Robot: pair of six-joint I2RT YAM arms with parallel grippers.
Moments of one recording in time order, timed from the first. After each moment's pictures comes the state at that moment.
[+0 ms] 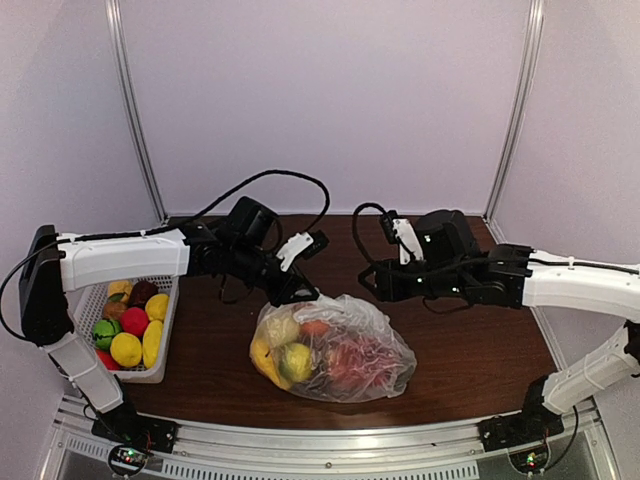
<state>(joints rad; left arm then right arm) -0.83 1.64 1.22 -0.37 0.43 0.06 0.94 1.29 1.00 -0.27 0.12 0.53</state>
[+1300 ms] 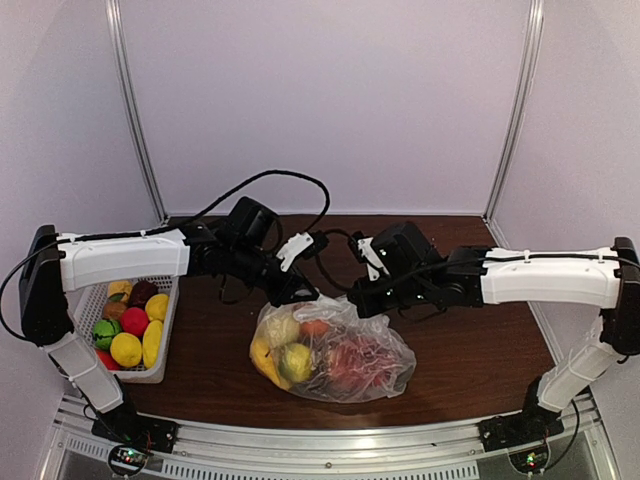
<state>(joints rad) -0.84 1.64 1.22 -0.38 0.42 0.06 0.99 1.51 1.11 -0.33 0.12 0.48</state>
